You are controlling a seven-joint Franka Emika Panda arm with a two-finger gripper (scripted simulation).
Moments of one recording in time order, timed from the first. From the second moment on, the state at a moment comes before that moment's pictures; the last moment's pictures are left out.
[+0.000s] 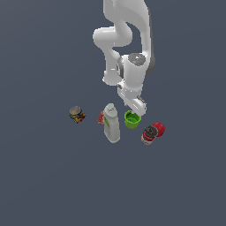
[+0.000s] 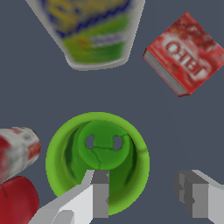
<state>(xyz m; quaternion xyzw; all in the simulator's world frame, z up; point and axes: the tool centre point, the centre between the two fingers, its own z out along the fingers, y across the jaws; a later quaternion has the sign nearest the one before) -0.123 0.095 0.111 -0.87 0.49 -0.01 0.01</state>
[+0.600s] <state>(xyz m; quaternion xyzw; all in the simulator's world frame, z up) -0.135 0.098 0.101 -0.86 0.51 -0.01 0.01</state>
